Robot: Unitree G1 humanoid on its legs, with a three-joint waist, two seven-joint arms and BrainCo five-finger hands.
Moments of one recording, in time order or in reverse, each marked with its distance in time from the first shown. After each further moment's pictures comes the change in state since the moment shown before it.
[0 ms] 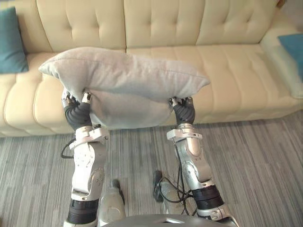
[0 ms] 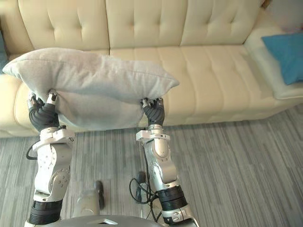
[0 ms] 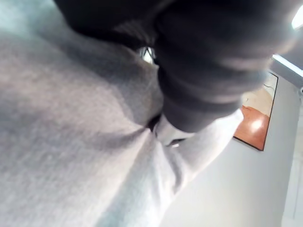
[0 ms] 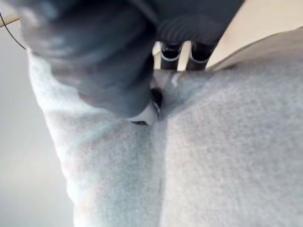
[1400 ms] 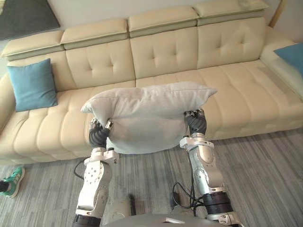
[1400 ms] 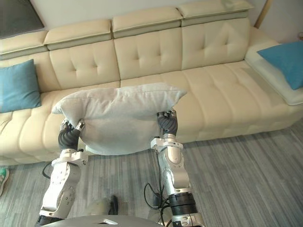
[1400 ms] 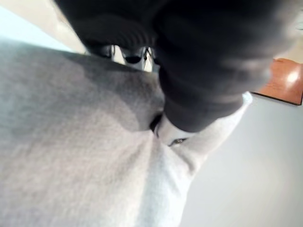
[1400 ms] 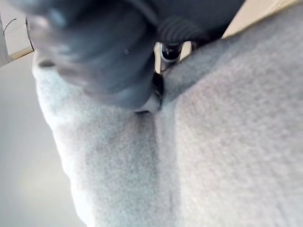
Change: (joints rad) left arm 0.164 0.000 -0.060 0.180 -0.001 0.044 -0.143; right arm 0.066 -0.056 -0.117 0.042 -0.025 0.022 0.038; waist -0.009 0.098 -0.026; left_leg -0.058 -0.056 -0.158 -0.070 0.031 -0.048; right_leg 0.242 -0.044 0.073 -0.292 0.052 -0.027
